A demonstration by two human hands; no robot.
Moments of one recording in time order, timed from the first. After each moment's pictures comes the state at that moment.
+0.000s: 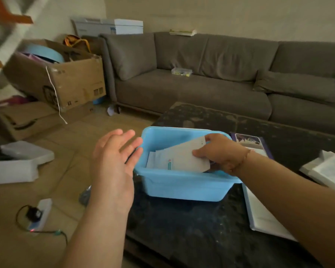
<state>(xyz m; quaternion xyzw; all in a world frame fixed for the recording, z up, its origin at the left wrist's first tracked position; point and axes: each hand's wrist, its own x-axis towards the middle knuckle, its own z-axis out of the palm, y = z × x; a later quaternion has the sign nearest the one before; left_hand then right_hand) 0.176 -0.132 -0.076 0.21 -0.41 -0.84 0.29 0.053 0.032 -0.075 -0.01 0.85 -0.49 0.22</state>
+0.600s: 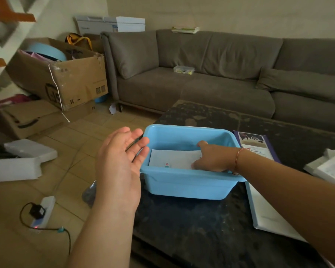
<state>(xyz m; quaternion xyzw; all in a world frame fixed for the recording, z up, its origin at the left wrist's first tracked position) 0.181 -0.126 -0.072 0.21 -0.41 -0.84 0.29 0.045 0.030 -0.086 -0.16 0.95 -0.10 0.25</state>
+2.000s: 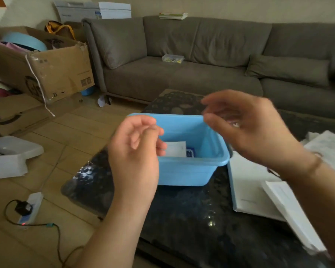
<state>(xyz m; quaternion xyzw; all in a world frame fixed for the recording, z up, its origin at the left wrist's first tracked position) 0.180 -0.062 -0.080 0.08 -0.59 -0.72 0.36 0.105 0.103 -0.037 -0.35 0.84 -0.38 -0.16</state>
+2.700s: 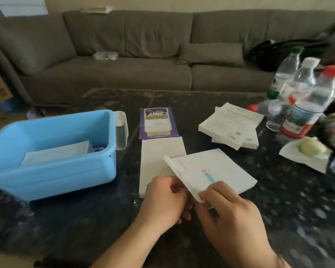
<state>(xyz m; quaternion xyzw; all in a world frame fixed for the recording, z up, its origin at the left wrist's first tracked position) 0.170 0.146 -0.160 0.02 -0.82 -0.56 -0.12 0.208 0.285 -0.181 -0.13 0.92 -0.20 -0.32</state>
